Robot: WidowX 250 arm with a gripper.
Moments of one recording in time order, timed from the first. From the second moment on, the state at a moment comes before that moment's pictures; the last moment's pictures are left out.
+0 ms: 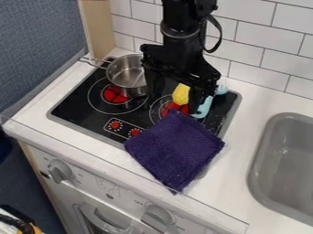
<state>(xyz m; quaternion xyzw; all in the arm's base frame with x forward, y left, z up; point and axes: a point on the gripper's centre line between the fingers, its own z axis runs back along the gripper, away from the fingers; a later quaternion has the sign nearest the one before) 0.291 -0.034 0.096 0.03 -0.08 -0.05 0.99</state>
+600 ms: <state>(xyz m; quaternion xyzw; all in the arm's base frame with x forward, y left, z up) 0.331 -0.013 0.073 0.02 -0.08 0.00 1.00</state>
